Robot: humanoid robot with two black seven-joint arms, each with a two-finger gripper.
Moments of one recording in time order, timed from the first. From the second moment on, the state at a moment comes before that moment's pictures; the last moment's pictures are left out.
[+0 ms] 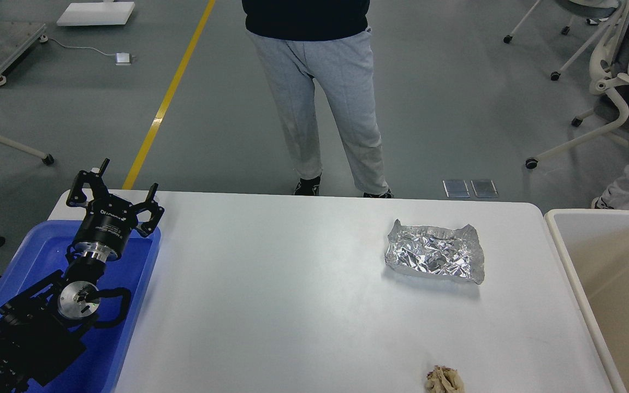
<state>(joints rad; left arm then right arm) -0.58 0.34 -0.75 -0.45 -0.16 -0.63 -0.53 0.46 -0.47 0.09 -0.01 0.12 -0.03 0.33</state>
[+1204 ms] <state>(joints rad) -0.58 0.34 -0.75 -0.45 -0.16 -0.63 -0.53 0.23 -0.57 1.20 0.84 -0.22 0.20 0.34</state>
